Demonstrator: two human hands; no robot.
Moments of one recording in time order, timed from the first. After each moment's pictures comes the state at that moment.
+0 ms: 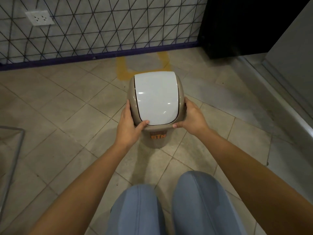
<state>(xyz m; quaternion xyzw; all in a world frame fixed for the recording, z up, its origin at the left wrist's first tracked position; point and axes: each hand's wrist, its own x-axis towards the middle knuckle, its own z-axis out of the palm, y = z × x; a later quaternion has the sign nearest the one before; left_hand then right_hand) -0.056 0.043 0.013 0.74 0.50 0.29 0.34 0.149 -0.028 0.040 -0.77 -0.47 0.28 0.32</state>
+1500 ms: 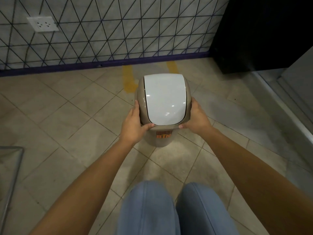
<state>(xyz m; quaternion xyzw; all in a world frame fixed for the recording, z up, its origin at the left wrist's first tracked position) -0.043 0.178 0.027 0.77 0.51 0.20 0.34 0.159 0.106 0.056 -0.79 -0.45 0.29 0.29</state>
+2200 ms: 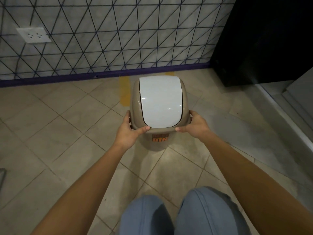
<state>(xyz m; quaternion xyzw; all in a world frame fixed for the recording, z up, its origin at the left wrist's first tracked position) -0.015 0.247 0.001 0.61 0.50 0.29 0.55 0.208 0.171 0.035 -0.80 -0.36 0.36 0.31</state>
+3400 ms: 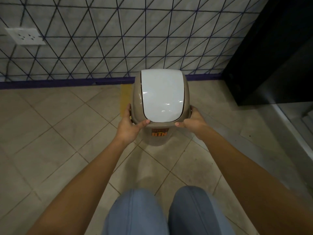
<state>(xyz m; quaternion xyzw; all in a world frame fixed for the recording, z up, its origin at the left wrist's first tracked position) 0.032 0.372 0.000 0.58 0.51 0.31 0.56 0.250 0.317 0.027 -0.79 -0.31 0.41 0.34</state>
